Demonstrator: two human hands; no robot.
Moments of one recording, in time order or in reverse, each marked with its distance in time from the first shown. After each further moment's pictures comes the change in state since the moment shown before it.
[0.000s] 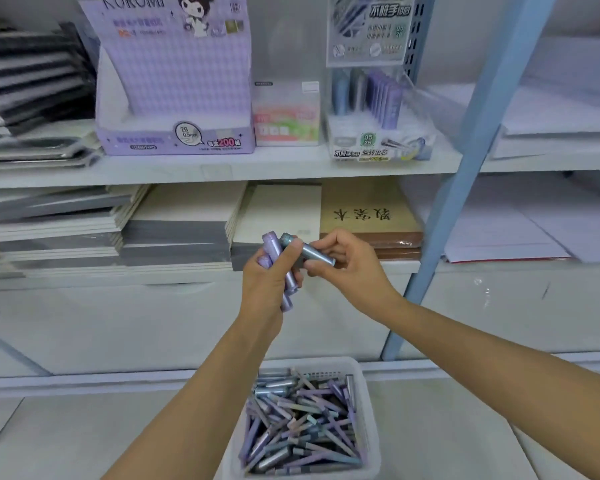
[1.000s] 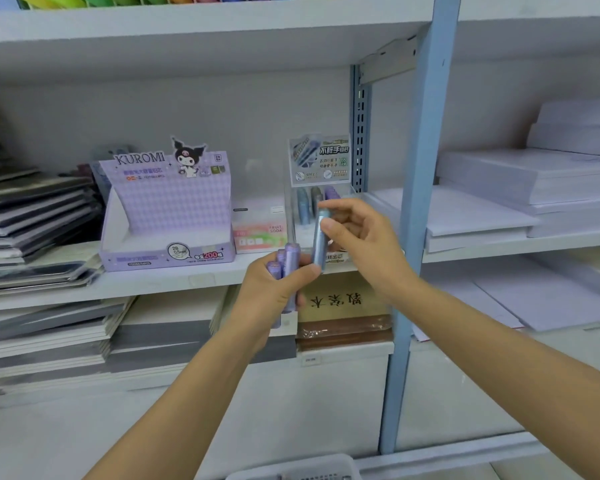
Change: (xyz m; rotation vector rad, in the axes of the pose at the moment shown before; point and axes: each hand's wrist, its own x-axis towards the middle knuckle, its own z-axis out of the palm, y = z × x) left_hand 0.005 0.119 0.076 0.352 -0.292 0.215; right_hand 0.055 -0.137 -0.077 0.043 0.205 -0.288
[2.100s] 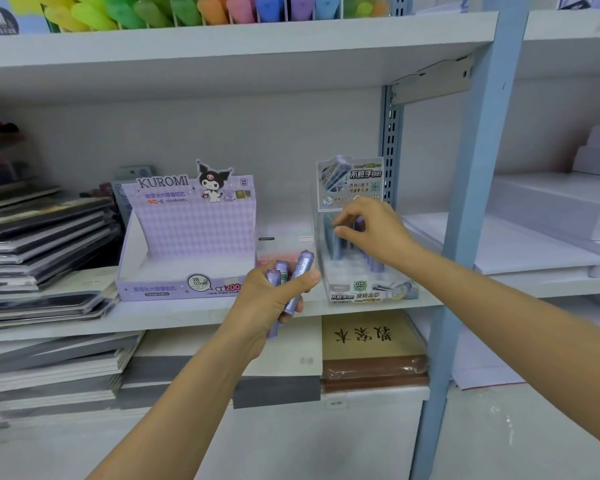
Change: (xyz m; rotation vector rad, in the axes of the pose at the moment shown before) left_hand 0.048 0.009 -0.042 0.024 0.047 -0.084; right_hand 0.114 0.036 -0.001 -0.829 -0.137 -0.112
